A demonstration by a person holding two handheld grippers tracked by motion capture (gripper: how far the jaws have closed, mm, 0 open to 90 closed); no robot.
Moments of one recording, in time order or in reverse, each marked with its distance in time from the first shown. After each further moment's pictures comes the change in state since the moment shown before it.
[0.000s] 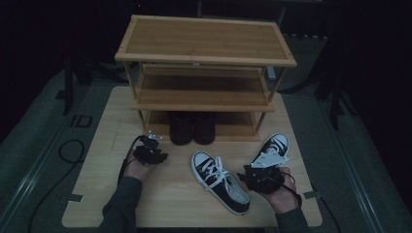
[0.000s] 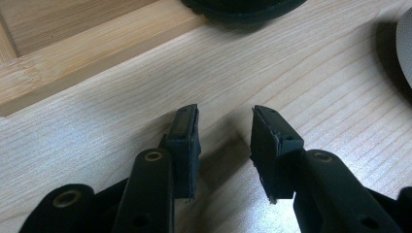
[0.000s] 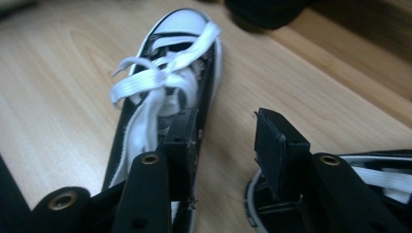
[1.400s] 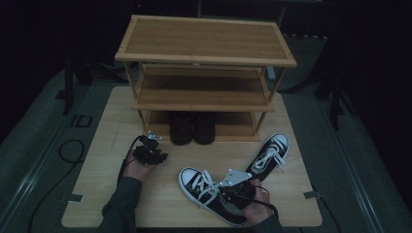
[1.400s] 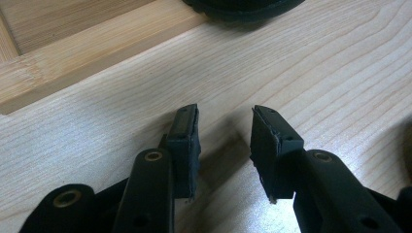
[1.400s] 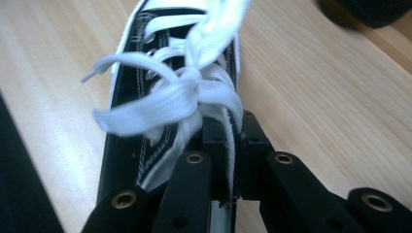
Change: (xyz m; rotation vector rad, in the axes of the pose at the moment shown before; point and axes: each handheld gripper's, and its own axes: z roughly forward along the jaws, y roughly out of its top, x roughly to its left) left arm 0.000 -0.001 -0.001 -0.001 -0.001 -0.004; right arm 0.066 -0.002 0.050 0.080 0.031 -0.155
